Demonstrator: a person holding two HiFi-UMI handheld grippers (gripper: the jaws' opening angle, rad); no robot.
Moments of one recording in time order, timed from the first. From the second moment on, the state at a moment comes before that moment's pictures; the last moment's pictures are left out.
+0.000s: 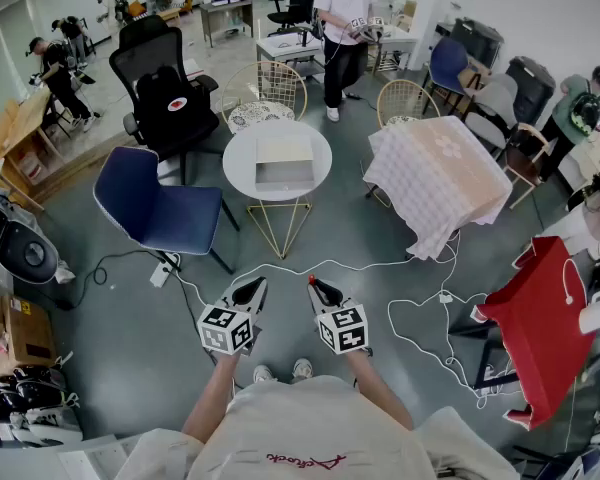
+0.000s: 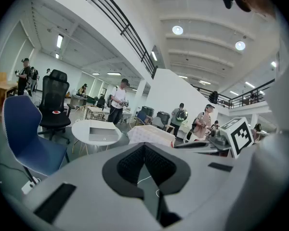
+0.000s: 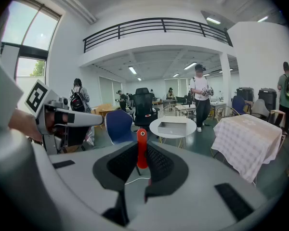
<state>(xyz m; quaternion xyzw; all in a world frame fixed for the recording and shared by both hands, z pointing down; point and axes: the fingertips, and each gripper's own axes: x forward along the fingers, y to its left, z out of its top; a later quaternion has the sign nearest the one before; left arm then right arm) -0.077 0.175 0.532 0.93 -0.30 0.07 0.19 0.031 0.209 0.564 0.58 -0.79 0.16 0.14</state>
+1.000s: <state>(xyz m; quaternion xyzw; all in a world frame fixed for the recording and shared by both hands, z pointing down) -0.048 0.154 0.551 0.91 -0.35 0.07 0.21 0.080 0.183 0.578 0.55 -0.80 0.17 0.14</state>
